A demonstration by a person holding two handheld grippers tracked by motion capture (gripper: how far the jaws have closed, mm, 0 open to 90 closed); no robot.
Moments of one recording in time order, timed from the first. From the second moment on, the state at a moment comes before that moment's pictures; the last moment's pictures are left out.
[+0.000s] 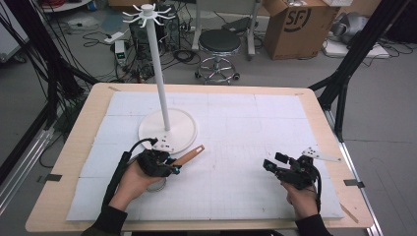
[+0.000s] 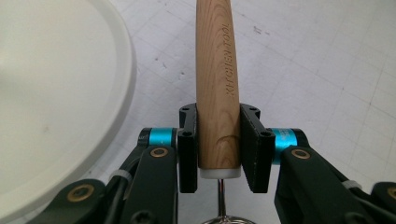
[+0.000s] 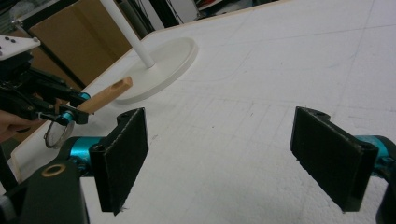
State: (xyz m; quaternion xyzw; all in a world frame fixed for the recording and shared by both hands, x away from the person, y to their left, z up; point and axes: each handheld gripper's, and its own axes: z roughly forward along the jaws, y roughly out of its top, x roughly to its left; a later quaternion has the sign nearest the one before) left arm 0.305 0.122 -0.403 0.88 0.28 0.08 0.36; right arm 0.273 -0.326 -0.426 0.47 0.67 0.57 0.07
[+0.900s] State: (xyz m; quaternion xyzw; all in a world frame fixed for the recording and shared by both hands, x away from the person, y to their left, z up) left arm 0.303 0.173 -0.361 0.78 0.30 0.08 0.53; right arm 0.274 -0.327 -0.426 0.48 0.66 0.57 0.08
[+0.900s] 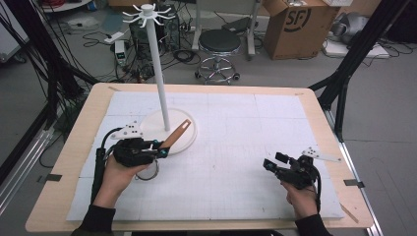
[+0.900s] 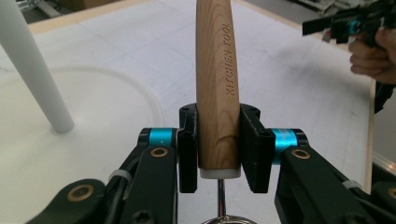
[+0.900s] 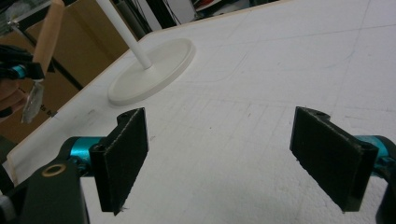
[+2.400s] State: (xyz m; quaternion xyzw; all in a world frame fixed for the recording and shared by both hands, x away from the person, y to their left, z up) left arm 0.315 0.221 -0.242 0.63 0.26 0.19 0.71; right arm 0.277 -0.332 -0.425 0.47 0.65 0.59 0.07
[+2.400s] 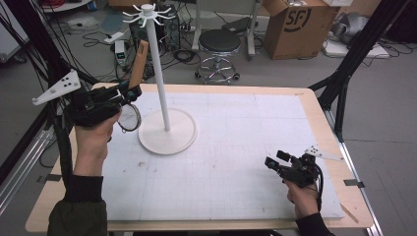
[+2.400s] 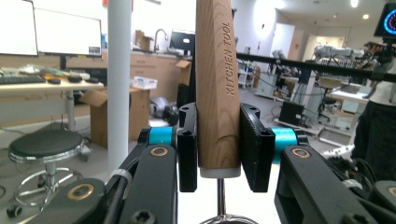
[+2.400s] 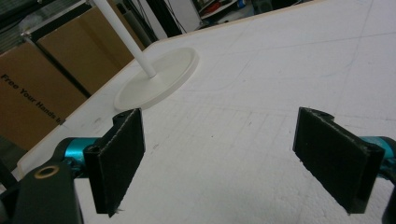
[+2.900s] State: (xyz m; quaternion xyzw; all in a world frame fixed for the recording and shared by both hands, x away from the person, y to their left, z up) left arm 0.327 0.228 -0.213 0.62 0.26 0.21 0.71; right arm 0.278 -0.334 -0.424 0.47 0.65 0.59 0.07
